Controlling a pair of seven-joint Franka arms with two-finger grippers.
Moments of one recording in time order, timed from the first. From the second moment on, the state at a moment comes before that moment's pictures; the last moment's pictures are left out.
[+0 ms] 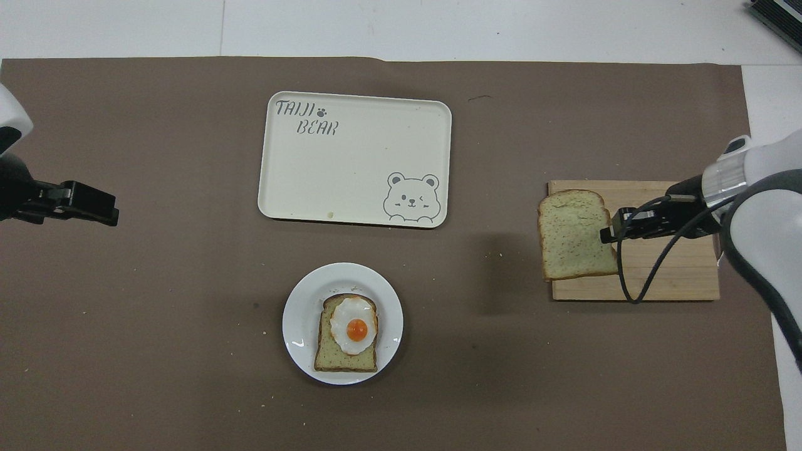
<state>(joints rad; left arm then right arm) -0.08 0.01 -0.01 -1.55 -0.02 1.50 0.00 -0.02 0.05 0.00 -1.87 0.38 1.75 -0.11</state>
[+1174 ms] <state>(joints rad) -0.08 0.01 -0.01 -1.55 -0.02 1.50 0.00 0.36 0.03 0.00 -1.92 0.45 1.83 0.24</state>
